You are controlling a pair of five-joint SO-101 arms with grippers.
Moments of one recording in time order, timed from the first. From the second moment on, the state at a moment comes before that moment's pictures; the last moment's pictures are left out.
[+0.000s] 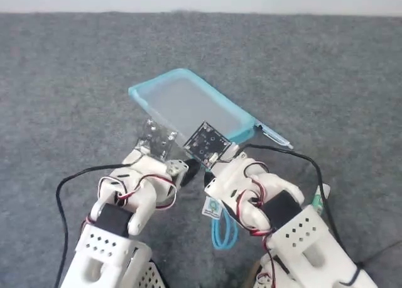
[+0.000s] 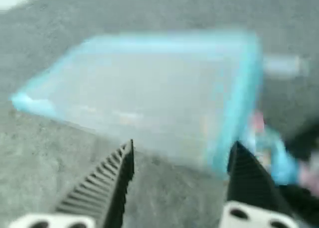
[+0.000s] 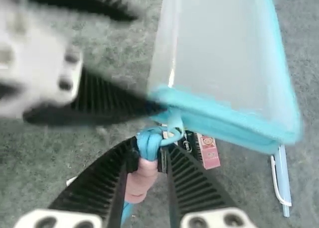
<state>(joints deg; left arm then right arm) 12.7 -73.3 78.8 44.6 -2.3 -39.3 -57.9 58.7 56.9 15.0</state>
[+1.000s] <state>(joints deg) -2.5 -73.7 80.2 39.2 -3.3 -29.9 -57.9 58.7 57.3 17.5</state>
